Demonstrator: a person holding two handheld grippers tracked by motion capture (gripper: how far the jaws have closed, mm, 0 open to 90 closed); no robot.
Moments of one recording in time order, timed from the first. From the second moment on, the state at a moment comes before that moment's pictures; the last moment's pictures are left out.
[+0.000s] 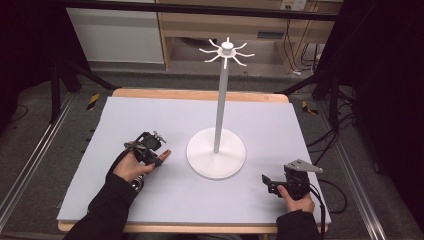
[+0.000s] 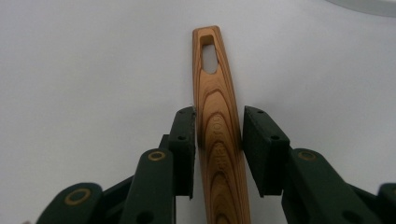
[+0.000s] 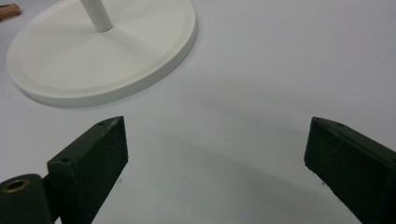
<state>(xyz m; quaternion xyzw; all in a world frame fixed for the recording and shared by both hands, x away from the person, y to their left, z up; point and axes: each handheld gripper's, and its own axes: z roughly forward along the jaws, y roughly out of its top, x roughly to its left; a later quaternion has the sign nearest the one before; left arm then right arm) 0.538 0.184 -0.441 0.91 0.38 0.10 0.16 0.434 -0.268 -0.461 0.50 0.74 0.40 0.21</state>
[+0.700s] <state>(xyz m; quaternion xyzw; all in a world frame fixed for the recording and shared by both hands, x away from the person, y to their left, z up) 0.542 0.189 -0.448 0.90 0.40 0.07 0.16 0.435 -0.268 -0.462 0.50 0.74 0.40 0.21</state>
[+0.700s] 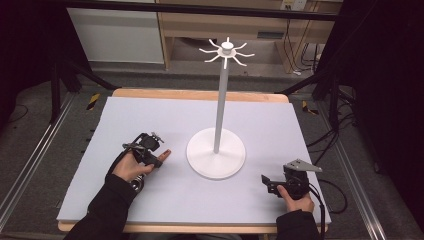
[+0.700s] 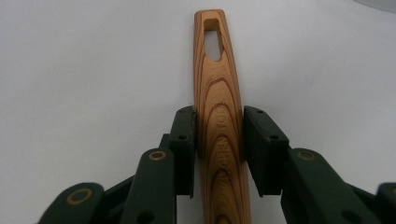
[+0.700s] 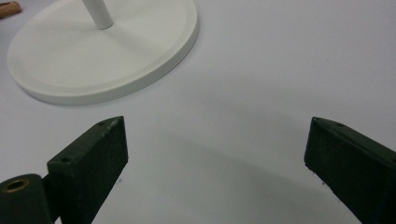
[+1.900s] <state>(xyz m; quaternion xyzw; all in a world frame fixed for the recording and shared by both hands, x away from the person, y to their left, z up) 0.493 0.212 -0.398 0.84 0.39 0.14 0.35 0.435 -0.268 -0.462 0.50 0.74 0.40 0.21</state>
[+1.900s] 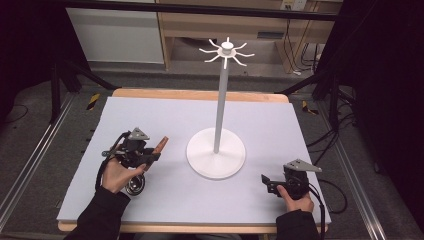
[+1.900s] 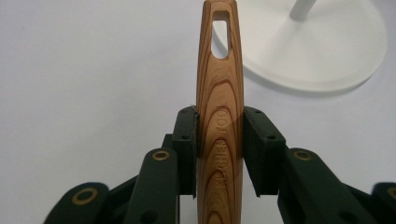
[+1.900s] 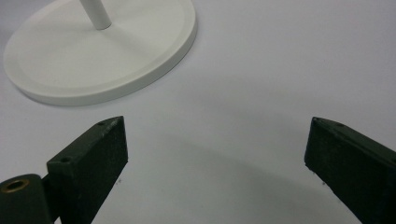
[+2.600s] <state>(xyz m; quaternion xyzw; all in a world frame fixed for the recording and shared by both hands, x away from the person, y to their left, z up) 0.456 0.231 -0.366 0.73 0.39 0.24 0.51 0.433 -0.267 -0.462 0.49 0.74 0.40 0.22</state>
